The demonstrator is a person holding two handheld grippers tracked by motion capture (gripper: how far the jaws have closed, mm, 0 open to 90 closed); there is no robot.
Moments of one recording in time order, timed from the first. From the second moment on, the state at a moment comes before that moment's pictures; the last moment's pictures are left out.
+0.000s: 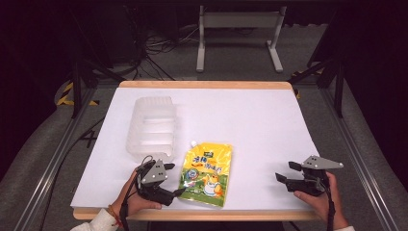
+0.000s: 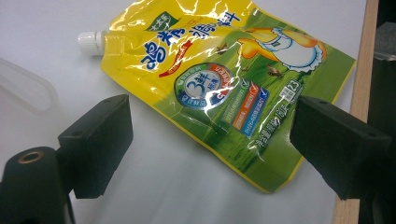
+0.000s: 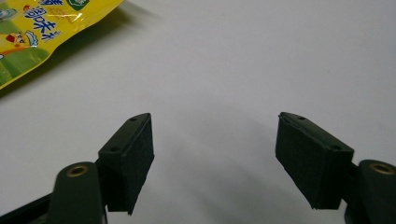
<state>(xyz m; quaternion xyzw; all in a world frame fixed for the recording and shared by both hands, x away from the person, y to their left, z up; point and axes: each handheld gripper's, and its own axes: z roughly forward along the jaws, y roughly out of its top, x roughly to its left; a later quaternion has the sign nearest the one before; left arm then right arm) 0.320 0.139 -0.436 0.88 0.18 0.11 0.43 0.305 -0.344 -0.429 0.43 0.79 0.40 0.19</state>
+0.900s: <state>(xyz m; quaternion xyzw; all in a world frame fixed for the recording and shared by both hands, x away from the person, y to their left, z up) 0.311 0.152 -0.439 0.87 0.20 0.11 0.43 0.342 -0.275 -0.433 0.37 0.83 0.41 0.10</state>
